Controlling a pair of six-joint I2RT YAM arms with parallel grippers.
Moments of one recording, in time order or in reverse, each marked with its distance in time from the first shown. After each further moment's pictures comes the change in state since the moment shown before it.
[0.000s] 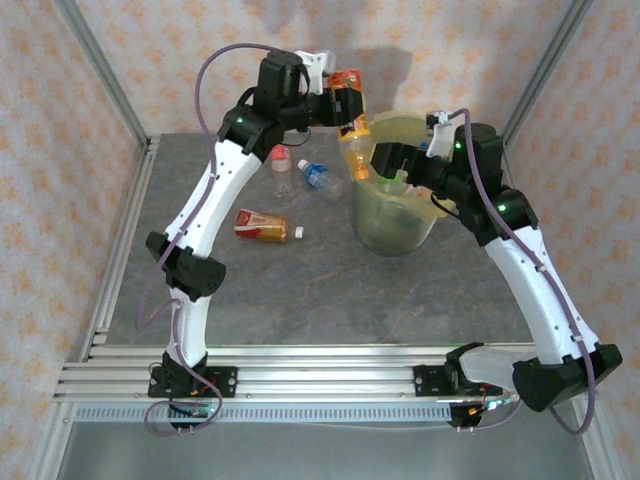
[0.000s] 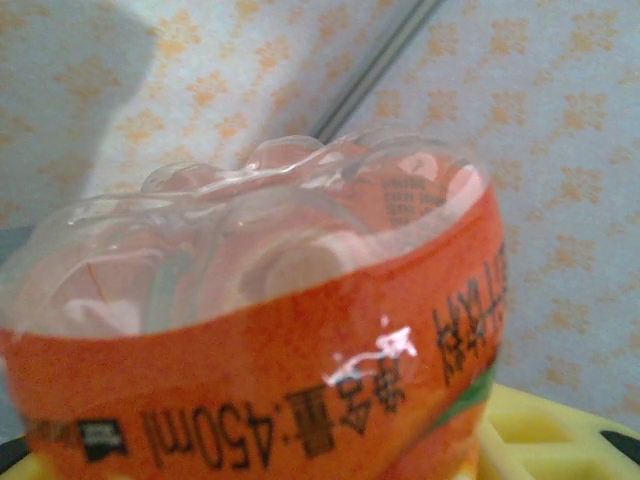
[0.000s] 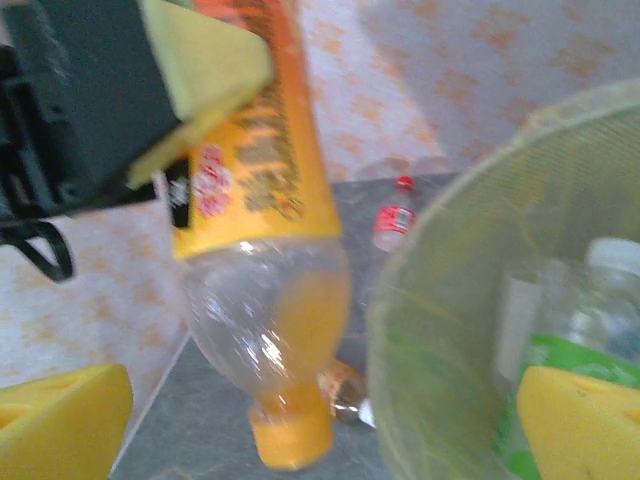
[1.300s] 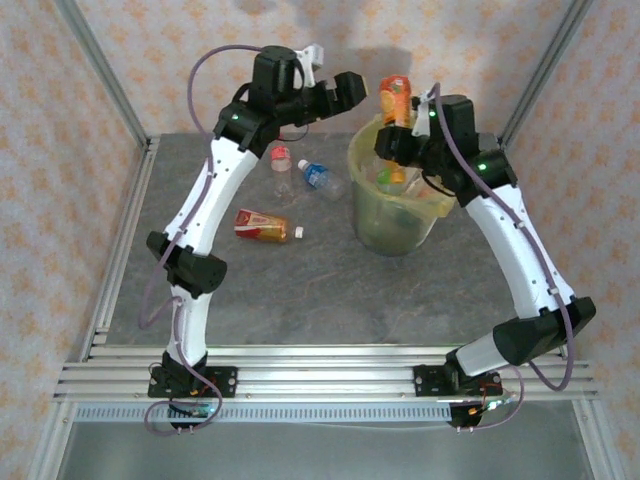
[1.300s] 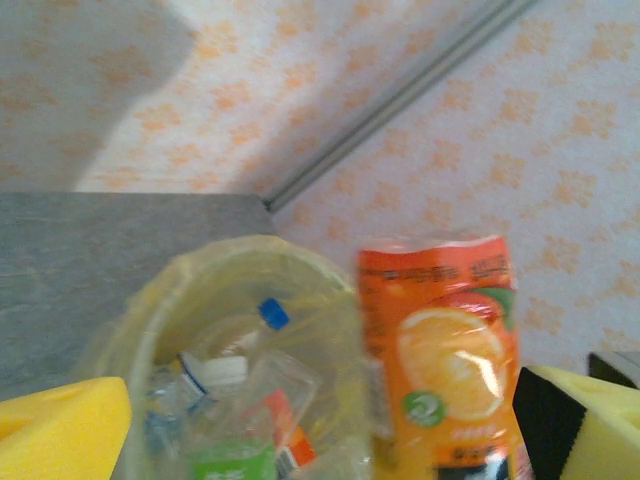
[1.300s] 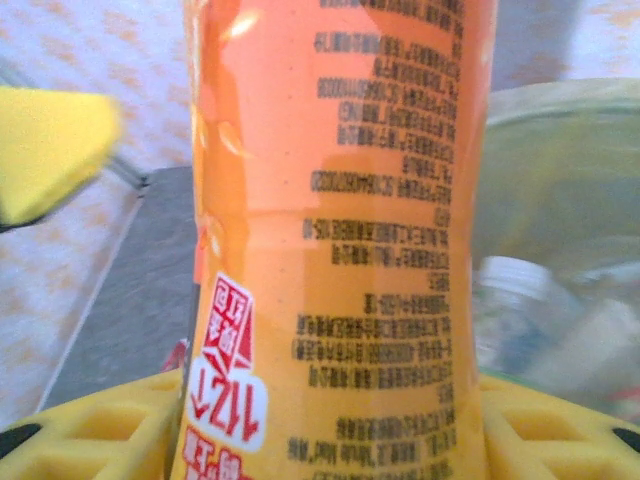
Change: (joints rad) left arm 0.038 0.006 0.036 -0.023 -0.040 -0.191; right arm 0.006 0.245 0.304 -0.286 0.239 -0.079
